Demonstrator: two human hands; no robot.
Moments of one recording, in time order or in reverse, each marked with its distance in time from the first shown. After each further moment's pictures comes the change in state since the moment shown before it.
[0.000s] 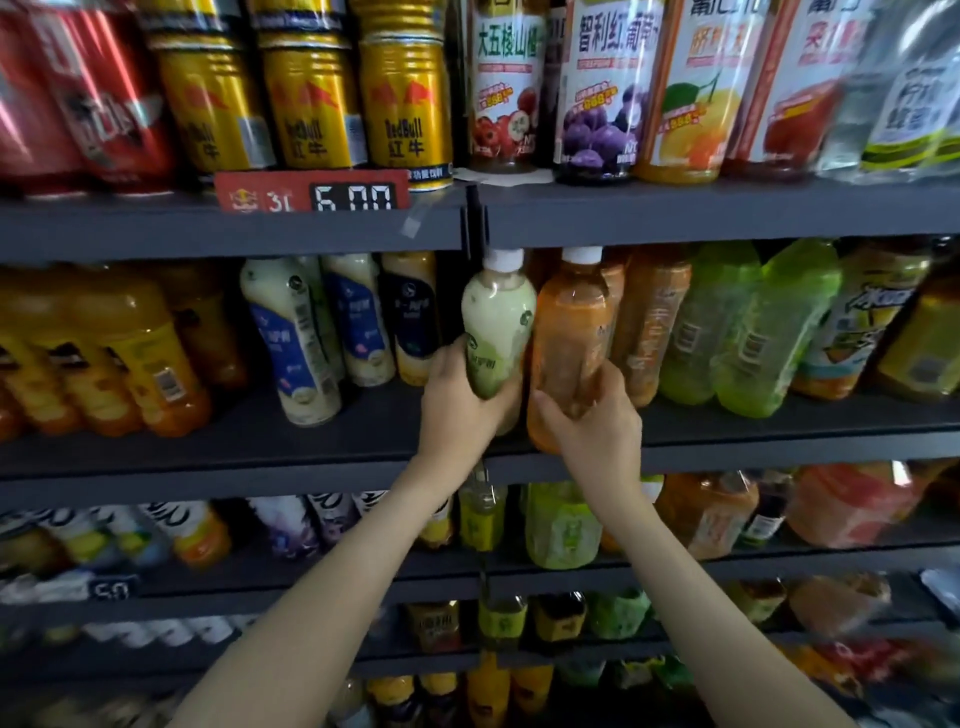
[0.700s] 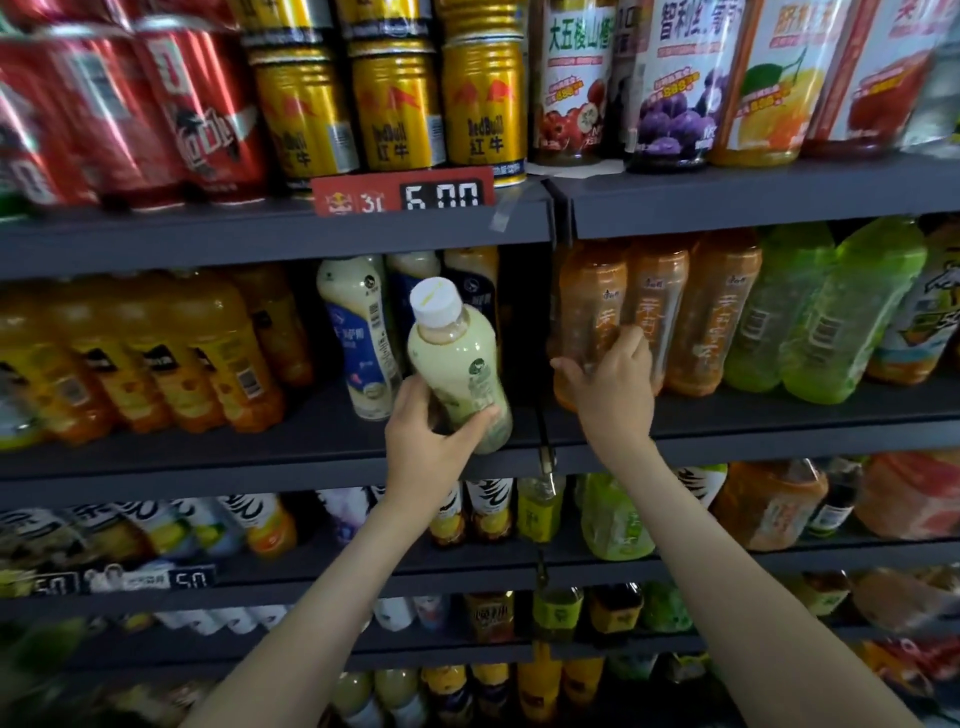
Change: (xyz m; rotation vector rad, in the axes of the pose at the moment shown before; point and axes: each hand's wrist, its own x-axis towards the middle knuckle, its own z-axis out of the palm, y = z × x) left_hand -0.033 -0.046 -0.087 -0.145 0.094 -0.034; right_hand 0.019 -0.026 0.057 -0.343 0.107 -0.058
